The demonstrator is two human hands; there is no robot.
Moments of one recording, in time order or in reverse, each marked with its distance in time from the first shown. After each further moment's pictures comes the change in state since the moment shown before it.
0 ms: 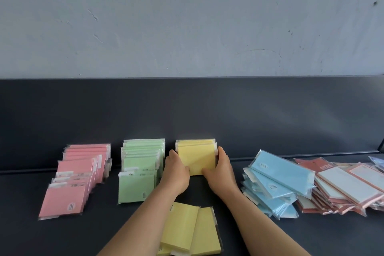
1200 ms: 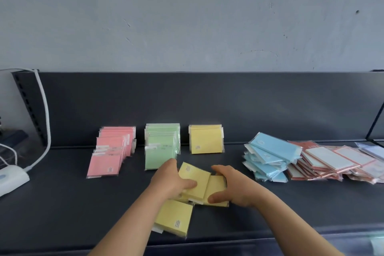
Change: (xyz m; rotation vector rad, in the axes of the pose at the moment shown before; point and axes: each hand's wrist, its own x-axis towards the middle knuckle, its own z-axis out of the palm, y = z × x) left_hand -0.121 -0.038 -0.065 0.039 -0.174 -0.018; right_hand -0.121 -0.017 -0.045 -0.493 -0.487 -0.100
